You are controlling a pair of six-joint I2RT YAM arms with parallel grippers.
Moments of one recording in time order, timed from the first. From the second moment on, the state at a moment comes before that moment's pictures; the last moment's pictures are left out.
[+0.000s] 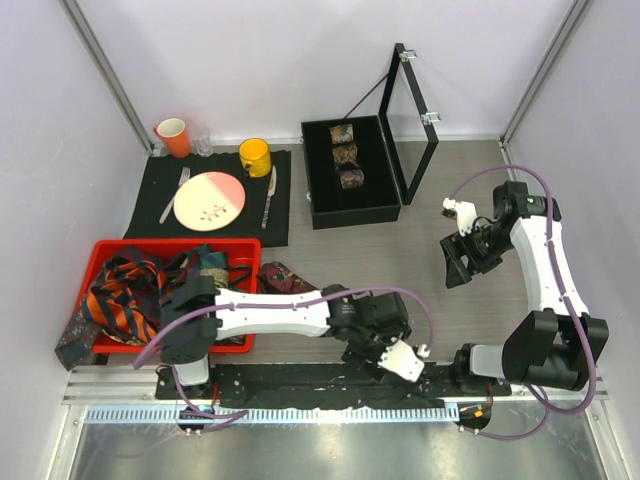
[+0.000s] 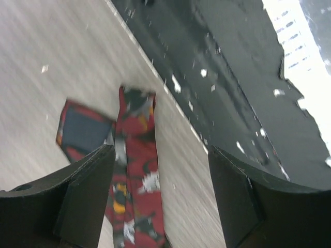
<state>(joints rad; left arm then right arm) -1.37 1.75 1.33 -0.68 0.26 0.74 -0.16 1.30 1.17 -1.34 -0.41 -0.69</state>
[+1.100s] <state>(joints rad) -1.42 1.94 1.32 -0.49 0.13 0.78 -0.19 1.32 1.17 -1.34 -0.44 -0.73</state>
